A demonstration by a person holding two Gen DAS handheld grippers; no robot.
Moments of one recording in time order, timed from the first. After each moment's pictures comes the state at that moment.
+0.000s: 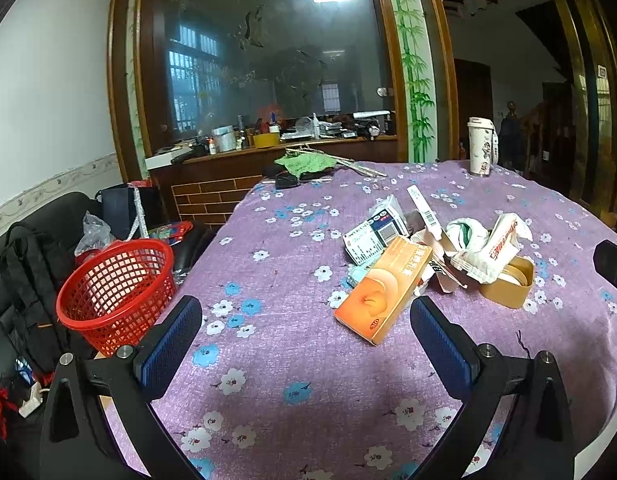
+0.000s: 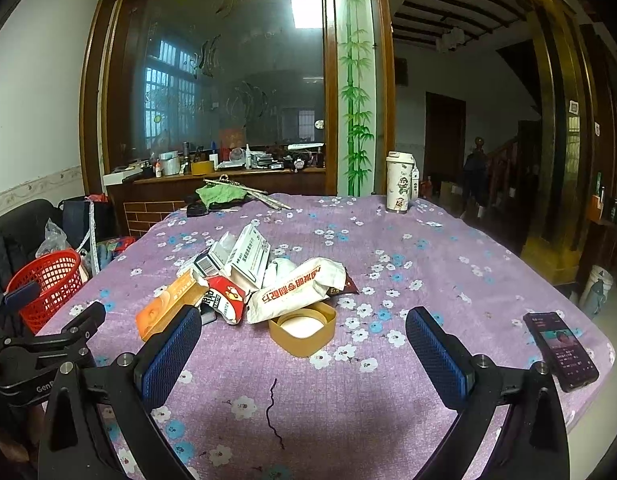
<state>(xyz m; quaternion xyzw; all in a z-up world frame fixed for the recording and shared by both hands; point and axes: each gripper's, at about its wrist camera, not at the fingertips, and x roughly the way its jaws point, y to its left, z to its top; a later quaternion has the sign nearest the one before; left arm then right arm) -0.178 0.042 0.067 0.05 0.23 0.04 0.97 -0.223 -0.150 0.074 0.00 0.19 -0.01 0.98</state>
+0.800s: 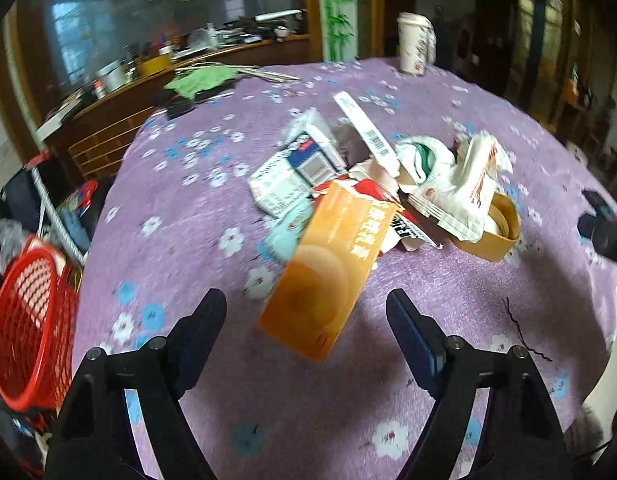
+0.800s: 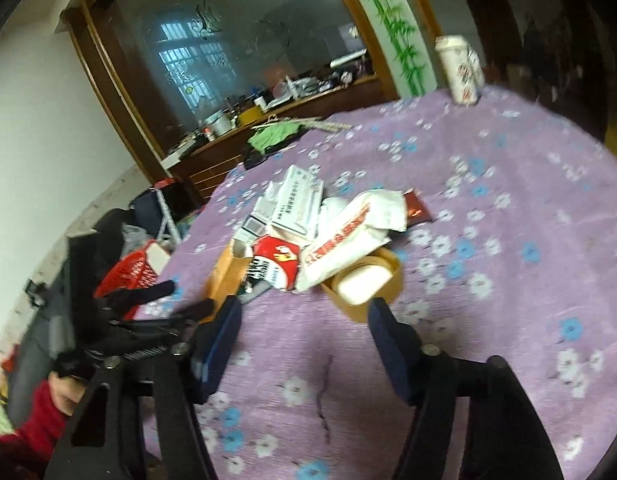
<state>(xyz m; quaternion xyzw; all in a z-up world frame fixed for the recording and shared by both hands) -0.071 0.017 0.041 0.10 0.41 -0.12 0.90 -0.153 -0.200 0.056 0.17 0.34 0.16 0.91</state>
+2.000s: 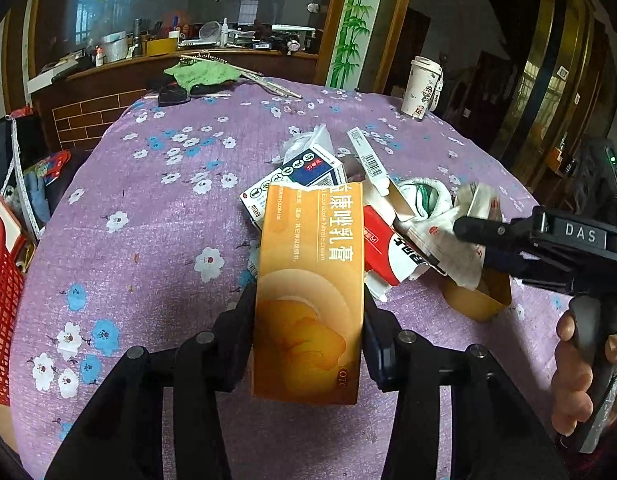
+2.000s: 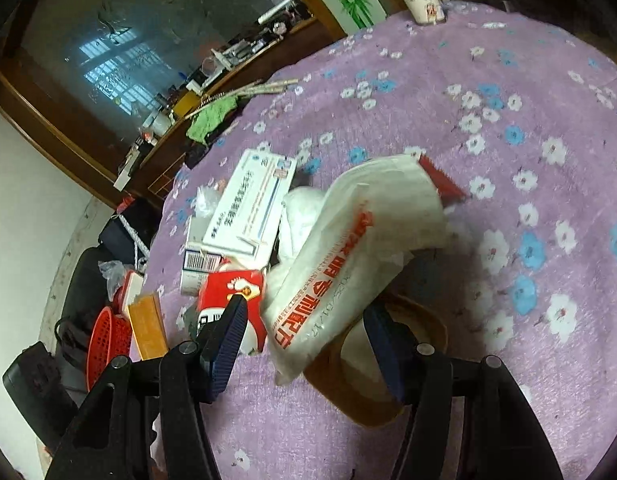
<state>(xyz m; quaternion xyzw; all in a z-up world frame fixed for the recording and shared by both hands) -0.043 0.042 0.029 -0.03 0.39 -0.15 0.91 -0.036 -0.195 0.014 0.27 0.42 0.09 0.86</state>
